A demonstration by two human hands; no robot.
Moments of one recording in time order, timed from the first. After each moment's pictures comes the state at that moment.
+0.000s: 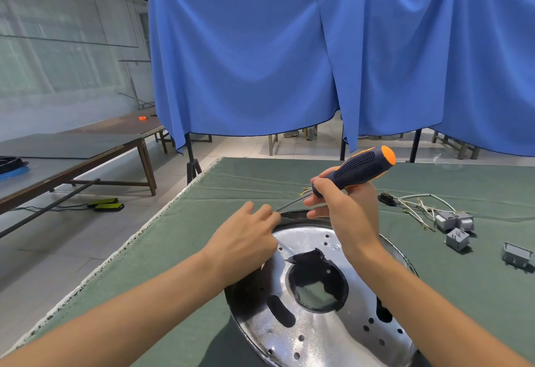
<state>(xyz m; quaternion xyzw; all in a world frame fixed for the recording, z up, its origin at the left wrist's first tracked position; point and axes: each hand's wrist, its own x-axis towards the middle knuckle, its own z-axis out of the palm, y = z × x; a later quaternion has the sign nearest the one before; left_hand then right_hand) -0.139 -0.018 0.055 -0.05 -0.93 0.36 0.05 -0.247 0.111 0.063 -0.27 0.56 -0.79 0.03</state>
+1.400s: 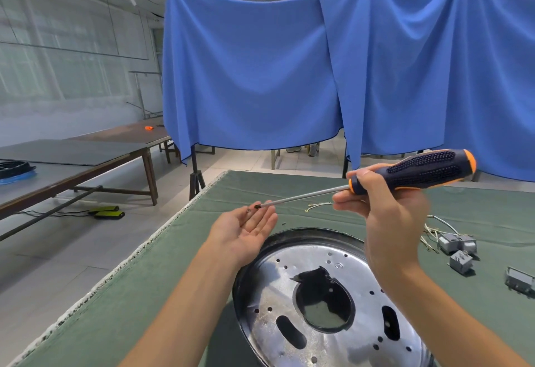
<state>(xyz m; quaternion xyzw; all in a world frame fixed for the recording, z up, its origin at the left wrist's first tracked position) -0.148 -0.025 0.077 -0.25 0.24 0.91 -0.23 -0.225 0.131 0.097 -0.28 0.43 -0.85 -0.08</state>
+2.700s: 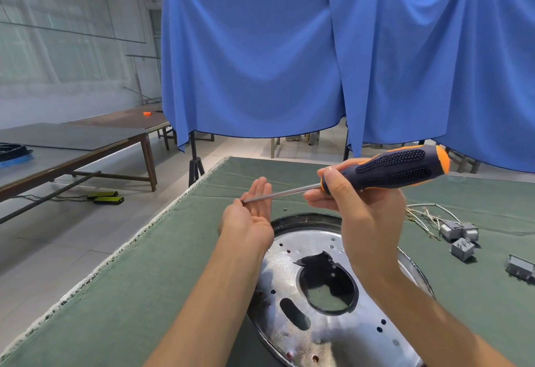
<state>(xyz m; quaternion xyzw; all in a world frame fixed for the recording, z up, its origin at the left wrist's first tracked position) -0.150 -0.004 0.085 -0.22 0.03 0.91 -0.35 -0.198 0.116 0.081 -0.38 0.46 -0.80 -0.08</state>
